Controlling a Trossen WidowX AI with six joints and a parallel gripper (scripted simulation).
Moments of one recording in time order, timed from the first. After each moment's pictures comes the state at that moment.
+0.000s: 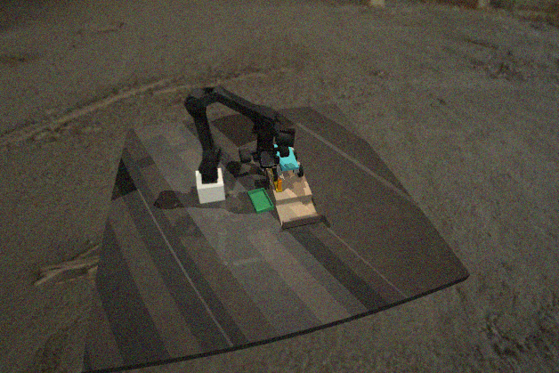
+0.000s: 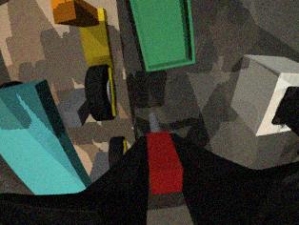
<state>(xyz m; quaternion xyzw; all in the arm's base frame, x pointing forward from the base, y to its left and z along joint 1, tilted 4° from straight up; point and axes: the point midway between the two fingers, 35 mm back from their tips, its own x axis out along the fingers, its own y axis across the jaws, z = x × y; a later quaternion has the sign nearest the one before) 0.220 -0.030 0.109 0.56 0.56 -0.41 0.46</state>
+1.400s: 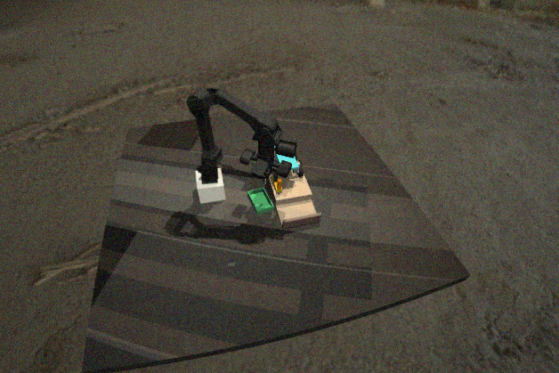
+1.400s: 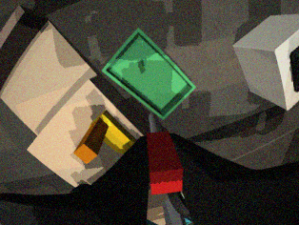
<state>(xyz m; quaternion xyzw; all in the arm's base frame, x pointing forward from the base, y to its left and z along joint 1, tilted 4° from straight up) 0.218 -0.089 0.099 0.65 0.37 -0.58 0.32</state>
